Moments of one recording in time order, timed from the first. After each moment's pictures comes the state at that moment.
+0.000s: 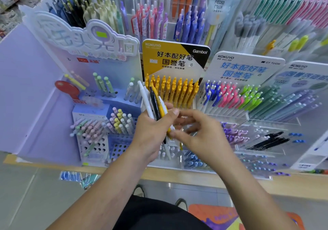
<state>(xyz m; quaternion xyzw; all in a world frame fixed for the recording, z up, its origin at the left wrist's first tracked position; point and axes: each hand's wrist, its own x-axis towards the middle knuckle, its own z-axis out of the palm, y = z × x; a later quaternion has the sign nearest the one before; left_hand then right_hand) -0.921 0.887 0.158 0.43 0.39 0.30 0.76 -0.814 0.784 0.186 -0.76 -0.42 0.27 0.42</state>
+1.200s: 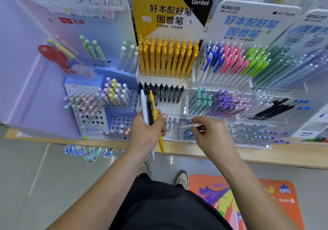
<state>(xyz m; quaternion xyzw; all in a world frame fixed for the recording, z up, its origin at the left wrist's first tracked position) -0.964 0.840 0.080 0.49 0.50 0.25 0.67 -0.818 0.714 0.098 -0.85 -0.43 0.14 0.28</state>
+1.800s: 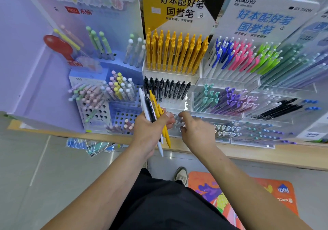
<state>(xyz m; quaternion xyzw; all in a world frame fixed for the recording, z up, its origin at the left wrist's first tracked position) -0.970 0.837 0.073 0.41 0.50 0.25 0.72 -0.843 0.749 0.043 -0.86 -0.50 0.07 0.08</state>
